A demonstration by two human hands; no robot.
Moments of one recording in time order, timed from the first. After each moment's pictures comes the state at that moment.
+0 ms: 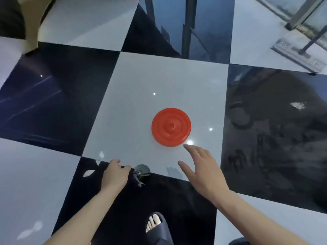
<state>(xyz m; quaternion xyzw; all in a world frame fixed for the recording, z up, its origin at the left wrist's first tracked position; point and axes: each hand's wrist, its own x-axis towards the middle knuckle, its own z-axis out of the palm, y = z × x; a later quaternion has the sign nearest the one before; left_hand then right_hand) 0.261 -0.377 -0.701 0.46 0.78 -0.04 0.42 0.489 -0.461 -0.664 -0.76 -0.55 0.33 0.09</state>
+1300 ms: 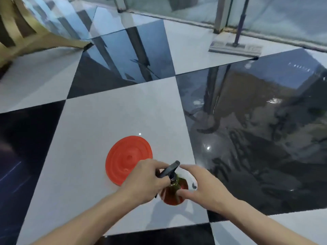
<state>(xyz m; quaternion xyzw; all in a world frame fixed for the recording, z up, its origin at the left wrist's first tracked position) 0.519 -0.407 -0.778 0.84 0.36 -0.07 0.39 0.649 -0.536 -0.843 -0.76 -0.45 0.39 0.24</state>
